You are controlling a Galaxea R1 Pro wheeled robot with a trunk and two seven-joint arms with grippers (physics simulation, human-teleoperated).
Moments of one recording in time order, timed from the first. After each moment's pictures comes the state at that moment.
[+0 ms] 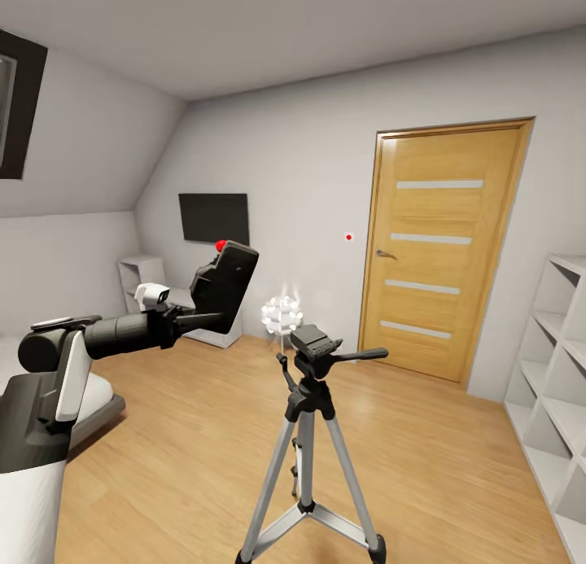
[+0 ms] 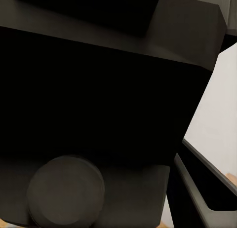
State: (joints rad) left arm -0.69 0.20 0.14 -1.59 0.26 1.04 -1.28; right arm 0.04 -0.10 0.07 0.03 -0.19 -0.19 -0.06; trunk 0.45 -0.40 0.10
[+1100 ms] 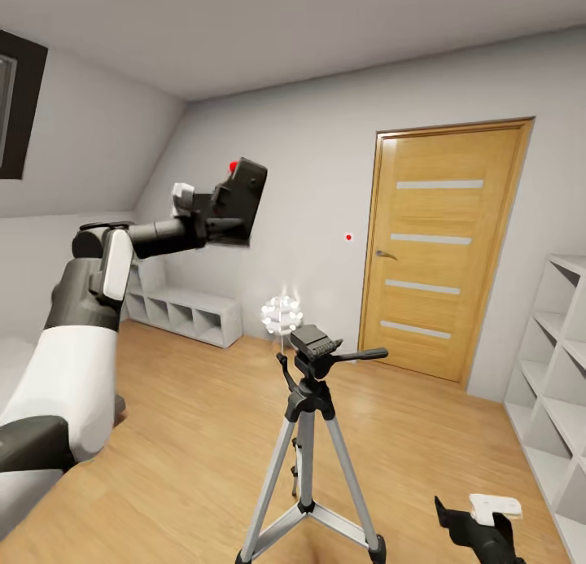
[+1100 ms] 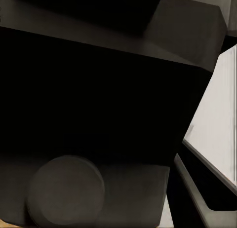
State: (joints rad) left arm -1.21 0.08 0.12 -1.09 0.27 1.04 -1.02; right arm -0.02 -0.21 -0.01 -1.09 -0.18 0.10 -0.08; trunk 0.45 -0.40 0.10
